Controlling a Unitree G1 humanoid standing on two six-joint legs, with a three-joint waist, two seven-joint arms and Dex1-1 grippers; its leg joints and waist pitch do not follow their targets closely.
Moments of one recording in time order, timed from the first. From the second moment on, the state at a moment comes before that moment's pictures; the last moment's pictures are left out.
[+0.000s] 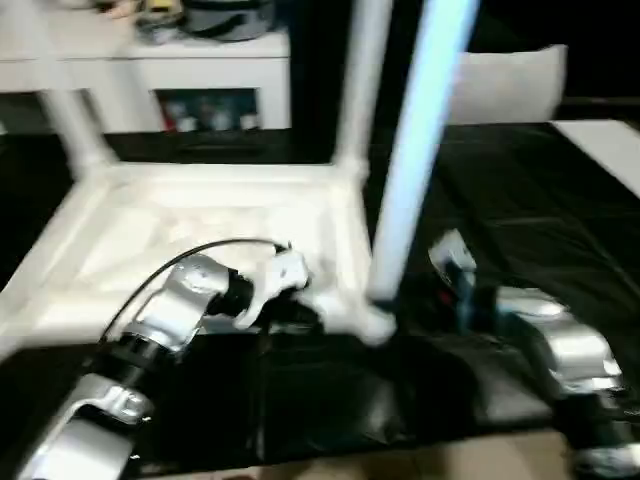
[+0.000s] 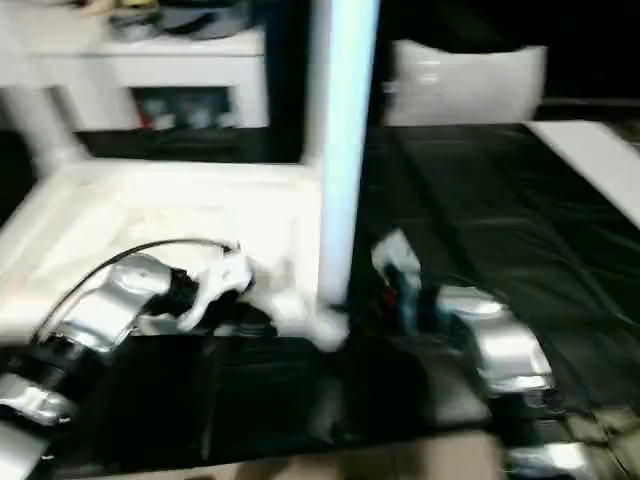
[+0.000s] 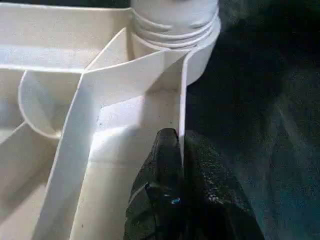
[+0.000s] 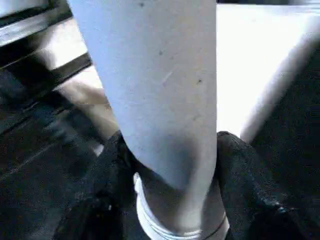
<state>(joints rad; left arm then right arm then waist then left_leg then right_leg) -0.58 0.29 -0.32 0.46 0.03 0.34 -1.07 -0.37 -0.27 0.02 0.25 0.22 0.46 0.84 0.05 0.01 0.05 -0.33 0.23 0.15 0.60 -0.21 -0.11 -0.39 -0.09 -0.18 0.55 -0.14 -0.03</state>
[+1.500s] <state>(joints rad) -0.56 0.50 -0.42 0.41 0.00 0.09 -1.43 -0.37 -0.50 0.18 0.28 0.28 0.22 1.42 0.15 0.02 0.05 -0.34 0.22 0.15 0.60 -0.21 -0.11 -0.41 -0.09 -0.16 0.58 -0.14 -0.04</state>
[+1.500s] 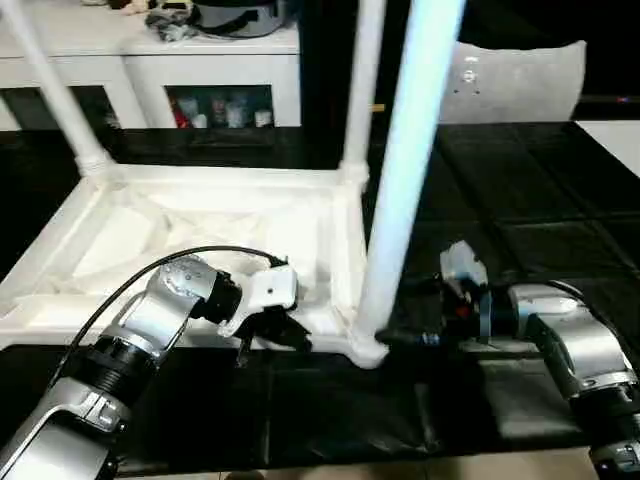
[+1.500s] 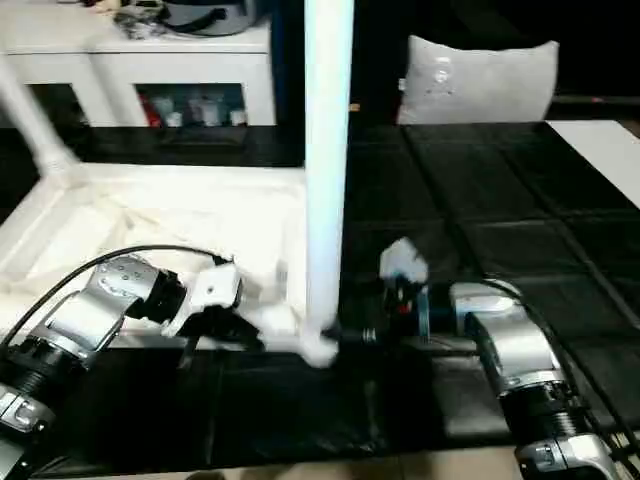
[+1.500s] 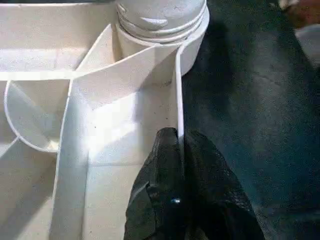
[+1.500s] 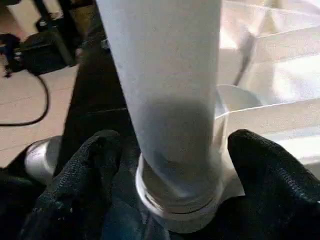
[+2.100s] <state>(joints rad) -0.56 0.49 -0.44 0.42 0.00 0.06 -1.45 -0.40 -0.48 0.20 0.34 0.28 0.21 1.47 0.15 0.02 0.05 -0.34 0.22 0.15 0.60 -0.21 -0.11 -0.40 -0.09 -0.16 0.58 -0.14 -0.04</state>
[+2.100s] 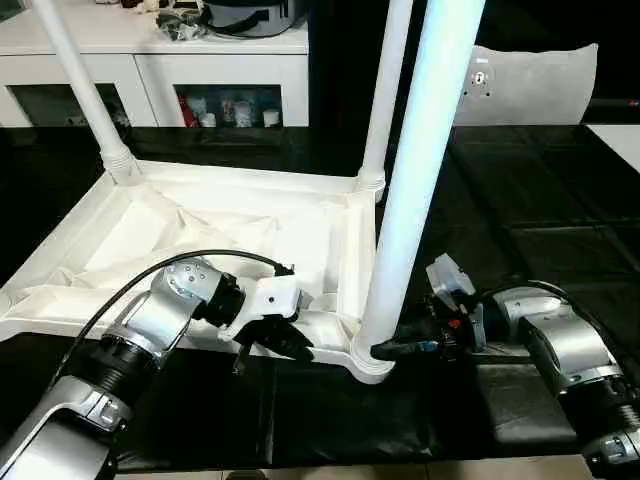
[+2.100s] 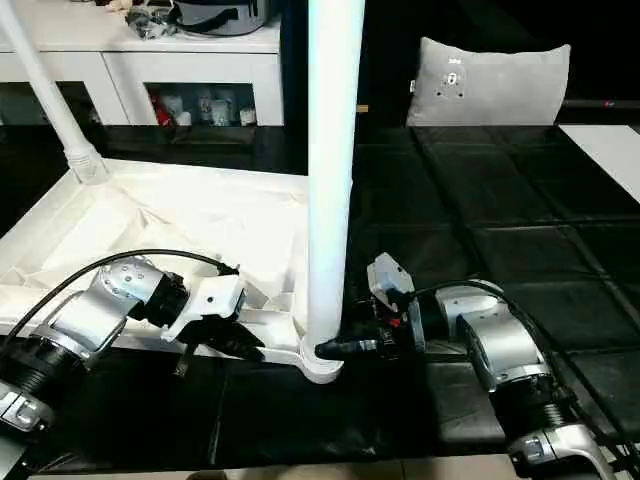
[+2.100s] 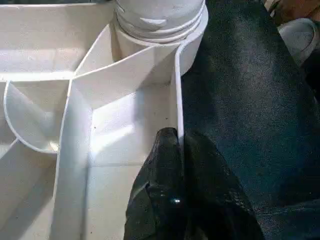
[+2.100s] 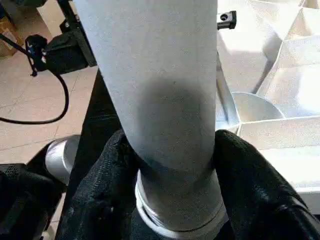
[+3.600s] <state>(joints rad) -0.57 0.19 -0.30 0.36 0.04 0.48 -0.85 -0.39 -0.23 -0.03 0.39 0.18 0.19 0.66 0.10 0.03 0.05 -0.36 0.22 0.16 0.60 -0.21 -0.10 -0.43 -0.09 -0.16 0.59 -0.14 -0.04</state>
